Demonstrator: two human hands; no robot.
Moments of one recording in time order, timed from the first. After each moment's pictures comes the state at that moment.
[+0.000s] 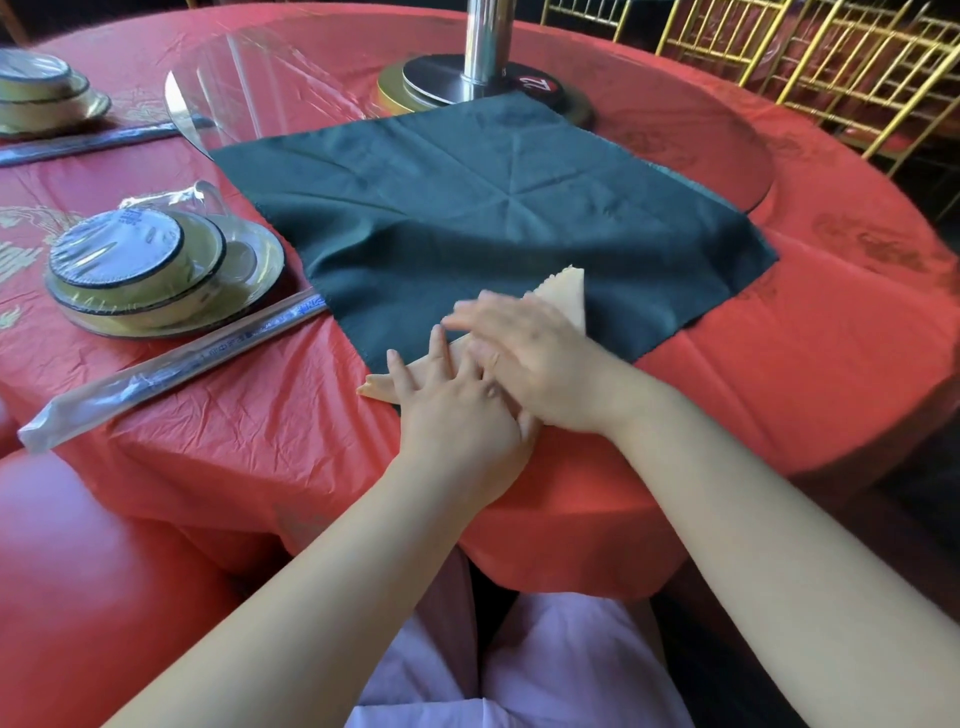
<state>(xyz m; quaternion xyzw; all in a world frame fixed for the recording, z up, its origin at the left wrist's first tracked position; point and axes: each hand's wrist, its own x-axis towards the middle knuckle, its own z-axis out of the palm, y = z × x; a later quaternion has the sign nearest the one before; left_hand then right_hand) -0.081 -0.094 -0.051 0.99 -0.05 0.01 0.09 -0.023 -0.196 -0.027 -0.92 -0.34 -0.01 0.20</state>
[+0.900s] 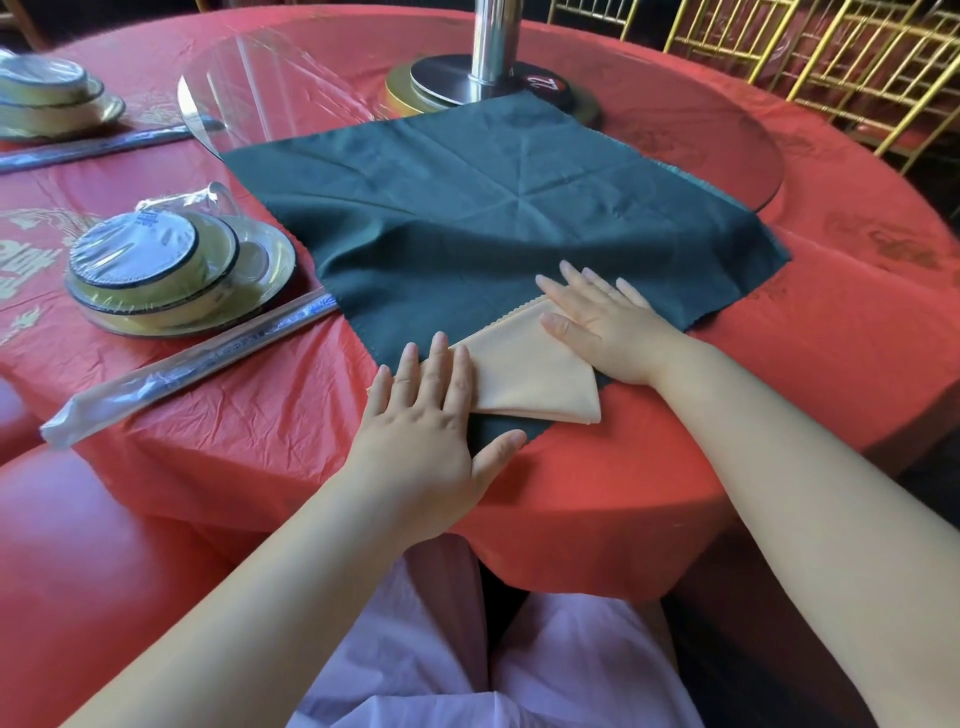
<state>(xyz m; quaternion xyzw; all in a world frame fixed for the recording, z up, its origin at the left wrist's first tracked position) -0.106 -0.056 -0.045 0.99 -0.06 -0.05 0.06 0.028 -0.255 -0.041 -0.98 -0.20 0.08 0.05</state>
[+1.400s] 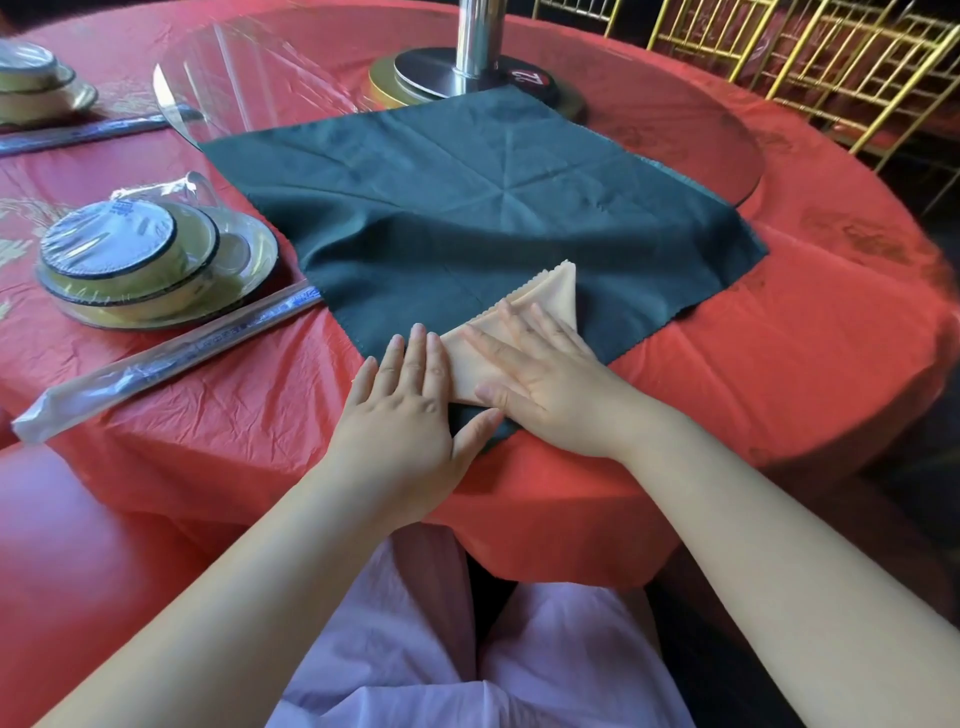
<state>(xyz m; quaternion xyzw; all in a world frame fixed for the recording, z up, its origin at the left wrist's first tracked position) -0.103 -0.054 -0.050 1.00 -0.05 -0.03 0.07 -0.046 -0.216 -0.037 -0.96 -0.26 0.09 0.07</state>
